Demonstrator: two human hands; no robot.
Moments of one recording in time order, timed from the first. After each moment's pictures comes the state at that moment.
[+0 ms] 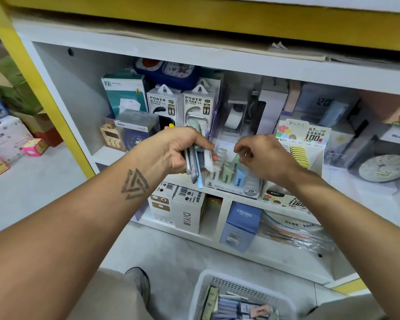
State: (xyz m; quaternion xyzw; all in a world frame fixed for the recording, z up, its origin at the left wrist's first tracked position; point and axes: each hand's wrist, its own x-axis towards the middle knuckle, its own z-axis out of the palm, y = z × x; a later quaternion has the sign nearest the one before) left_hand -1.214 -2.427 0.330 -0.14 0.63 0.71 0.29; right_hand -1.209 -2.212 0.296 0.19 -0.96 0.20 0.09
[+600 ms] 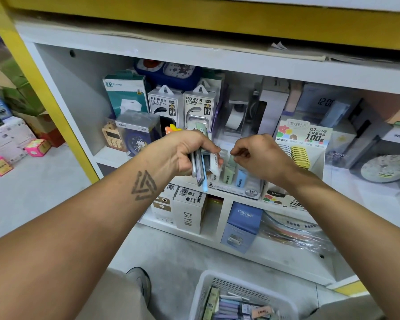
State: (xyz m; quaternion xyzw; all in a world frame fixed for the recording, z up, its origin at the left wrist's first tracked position) left_hand -1.209 -2.414 0.330 -0.13 0.65 0.69 0.29; right_hand -1.214 -2.217 0.292 0.20 -0.95 0.22 0.10
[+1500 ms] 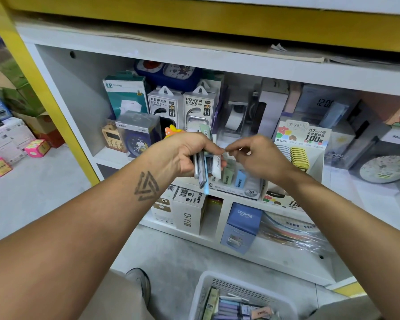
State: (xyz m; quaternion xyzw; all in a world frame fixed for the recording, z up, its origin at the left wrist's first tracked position) left_hand -1.210 -2.410 0.329 -0.11 0.64 0.69 0.32; right_hand -1.214 -2.223 0.295 0.14 -0.93 0.33 0.03
